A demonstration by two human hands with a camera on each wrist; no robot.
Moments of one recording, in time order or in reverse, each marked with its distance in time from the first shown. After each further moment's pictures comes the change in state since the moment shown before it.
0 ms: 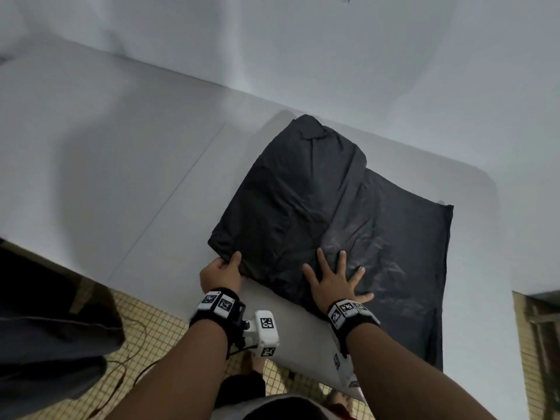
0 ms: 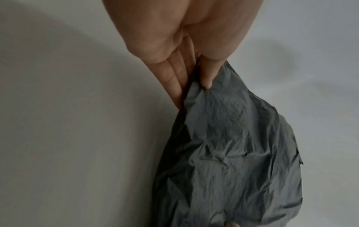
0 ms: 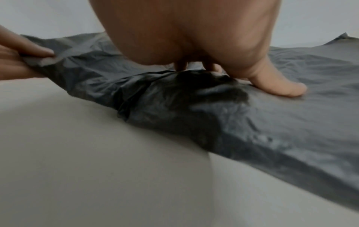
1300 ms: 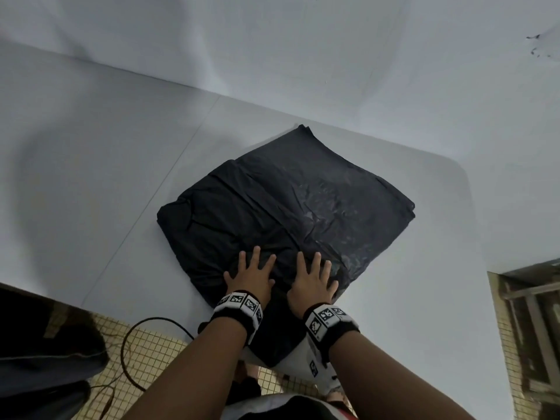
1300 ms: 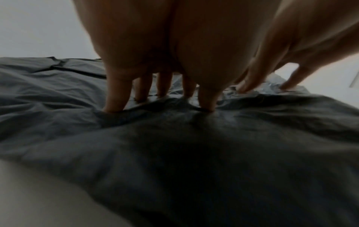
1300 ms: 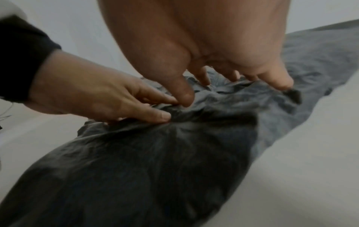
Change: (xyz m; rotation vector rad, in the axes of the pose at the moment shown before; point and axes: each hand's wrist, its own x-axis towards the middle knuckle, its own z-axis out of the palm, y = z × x) left_hand -0.027 0.010 0.057 1.414 -0.633 0.514; right_hand -0.016 -0.025 0.011 -0.031 0.085 -0.113
